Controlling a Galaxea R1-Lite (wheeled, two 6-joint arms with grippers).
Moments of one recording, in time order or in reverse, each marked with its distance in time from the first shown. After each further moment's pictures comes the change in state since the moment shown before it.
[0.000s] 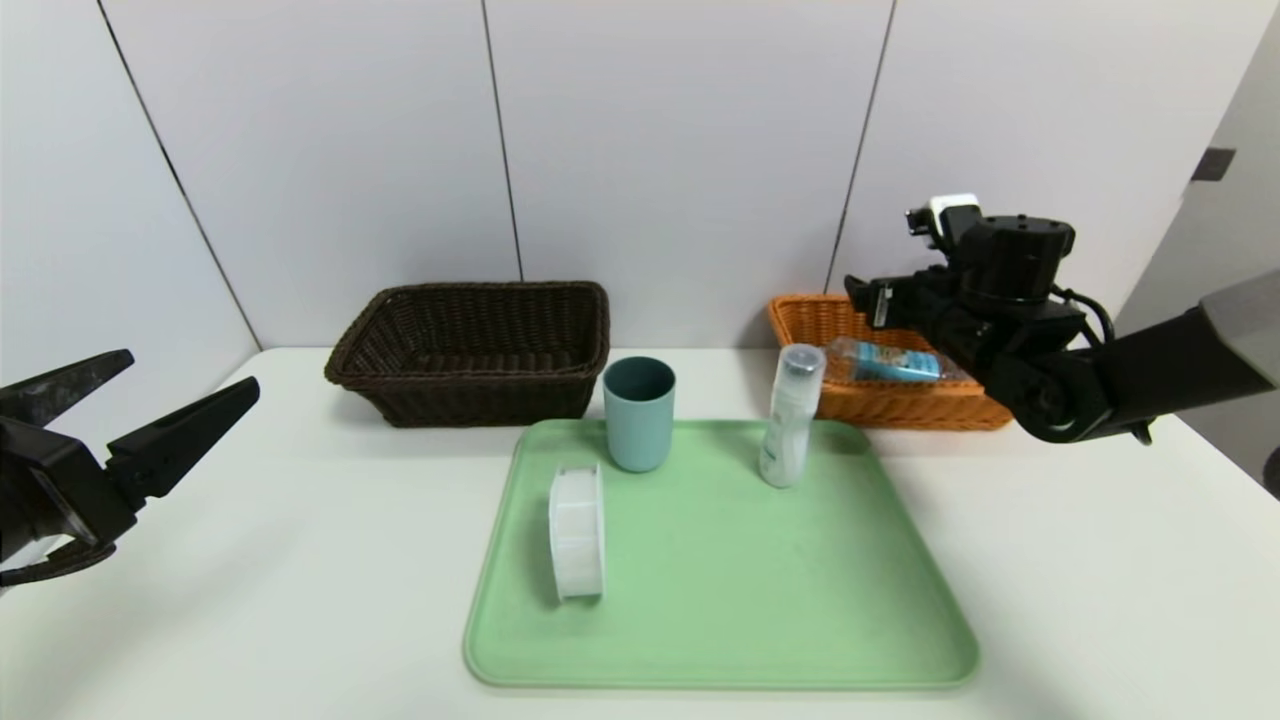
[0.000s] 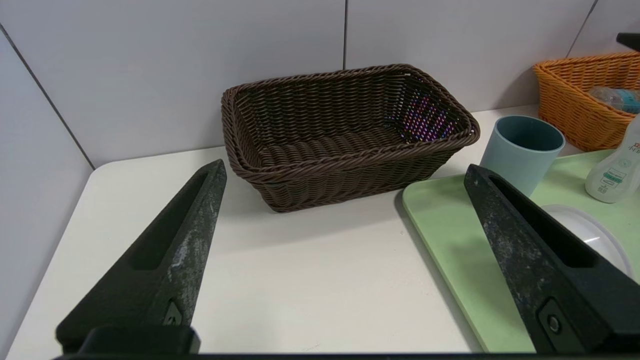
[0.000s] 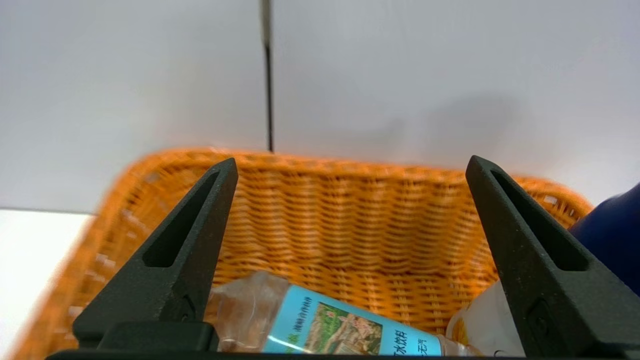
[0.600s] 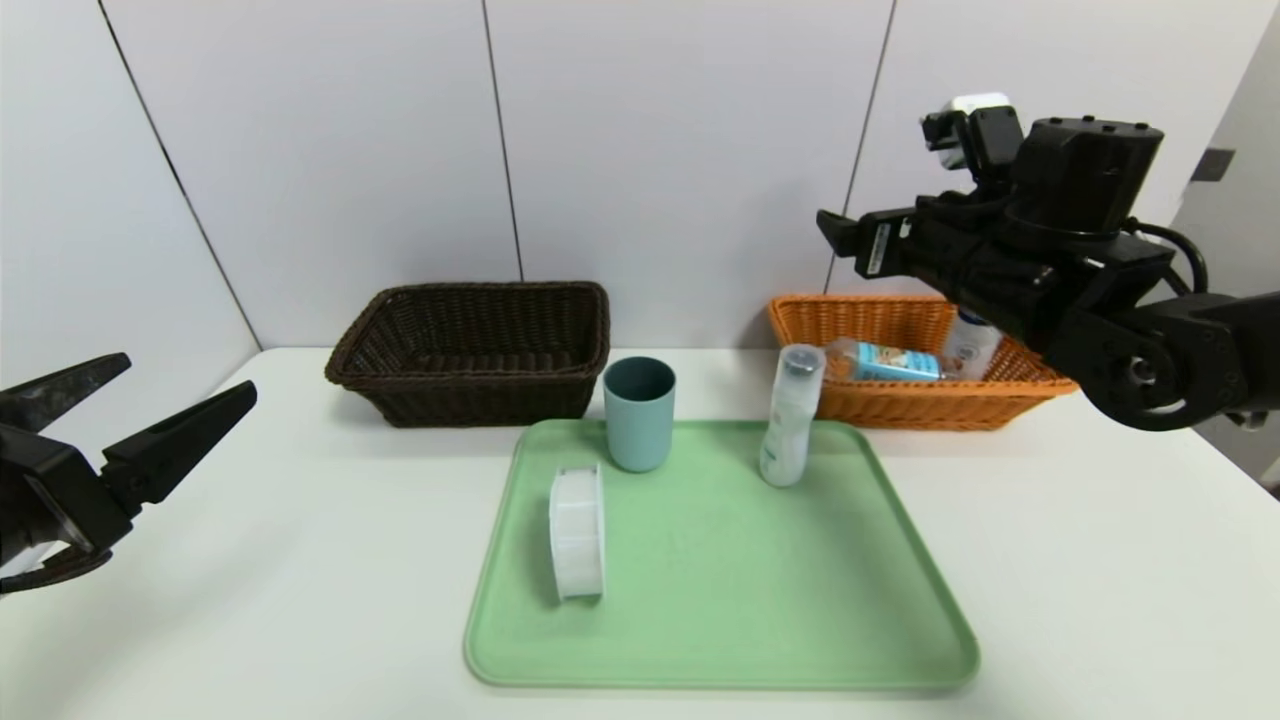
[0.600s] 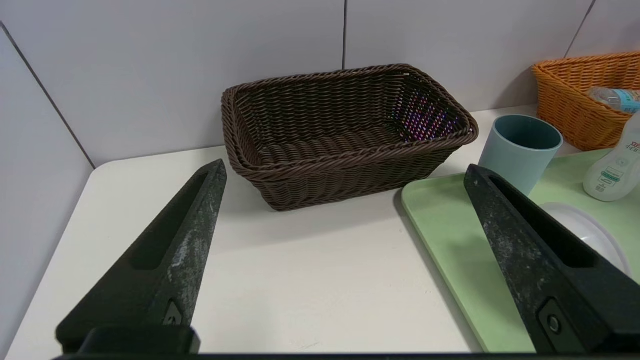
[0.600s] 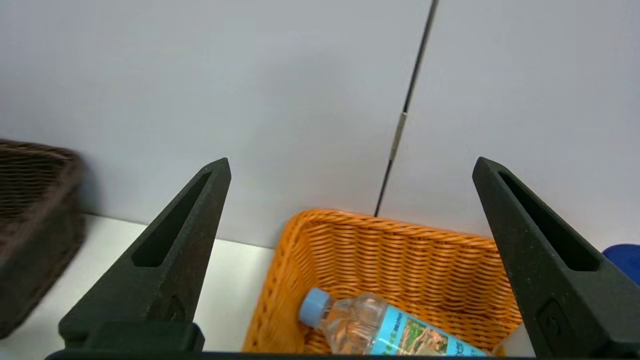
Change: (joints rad) left arm 0.000 -0.013 0.009 0.000 0.000 0.000; right arm 0.139 -0.240 0.041 0.100 0.020 0.001
